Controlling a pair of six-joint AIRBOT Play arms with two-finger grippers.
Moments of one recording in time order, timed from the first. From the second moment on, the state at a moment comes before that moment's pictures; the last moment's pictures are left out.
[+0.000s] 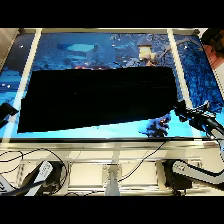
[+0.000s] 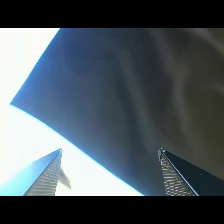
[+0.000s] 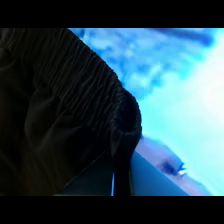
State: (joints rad) left arm 0.78 -0.93 0.88 1.35 -1.18 -1.54; right arm -0.50 -1.31 0.52 -0.35 0.47 1.16
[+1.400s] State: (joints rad) left arm 0.89 -1.06 0.48 1.15 -0.69 -1.58; right arm -0.50 -1.31 0.52 -0.36 0.48 1.16
